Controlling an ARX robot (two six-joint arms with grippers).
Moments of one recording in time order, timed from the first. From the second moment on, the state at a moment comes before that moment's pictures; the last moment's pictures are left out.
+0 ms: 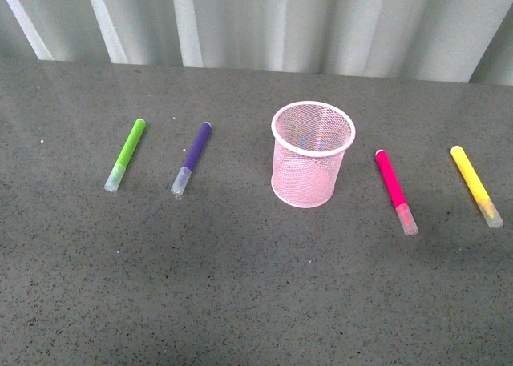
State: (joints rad) left arm 0.00 0.00 0.02 0.00 0.00 0.00; right arm 0.00 0.01 0.02 0.00 0.00 0.00
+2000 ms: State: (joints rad) left arm -0.28 1.93 1.14 0.09 0.06 -0.08; right arm 0.00 0.00 0.02 0.00 0.00 0.00
